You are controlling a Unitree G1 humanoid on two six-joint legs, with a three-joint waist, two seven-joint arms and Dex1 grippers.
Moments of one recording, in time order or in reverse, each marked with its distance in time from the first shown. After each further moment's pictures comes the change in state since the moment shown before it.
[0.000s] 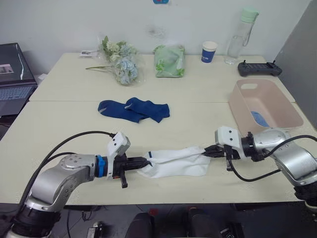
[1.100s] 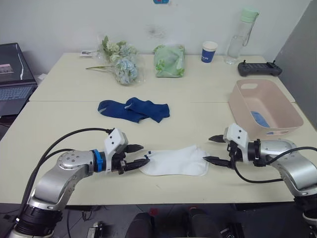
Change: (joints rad) left arm 0.017 -0.019 -0.002 0.054 0.165 -0.270 -0.063; right arm 0.165 0.086 -0.167 -0.037 0.037 0.081 -0.141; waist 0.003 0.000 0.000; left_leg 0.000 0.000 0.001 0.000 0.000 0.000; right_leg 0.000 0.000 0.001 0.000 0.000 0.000
